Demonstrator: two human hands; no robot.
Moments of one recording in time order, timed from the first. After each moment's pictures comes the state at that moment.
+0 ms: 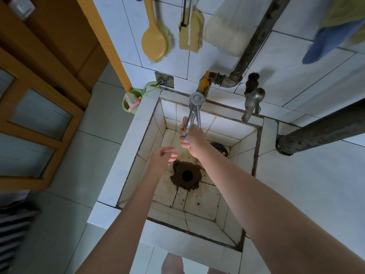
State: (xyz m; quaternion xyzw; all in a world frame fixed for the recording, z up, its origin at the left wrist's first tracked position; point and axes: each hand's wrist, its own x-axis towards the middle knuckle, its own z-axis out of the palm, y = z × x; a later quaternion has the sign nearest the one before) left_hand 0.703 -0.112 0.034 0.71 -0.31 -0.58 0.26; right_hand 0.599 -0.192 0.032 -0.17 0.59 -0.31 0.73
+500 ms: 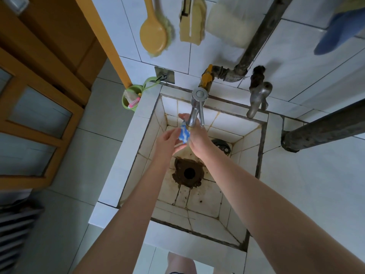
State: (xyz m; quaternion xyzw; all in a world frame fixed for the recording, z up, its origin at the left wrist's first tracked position) left_hand 0.687 -0.141 0.052 0.63 -0.20 -0.62 0.42; right_hand 0.601 -0.191 0.026 -0.29 0.57 -0.34 0.69
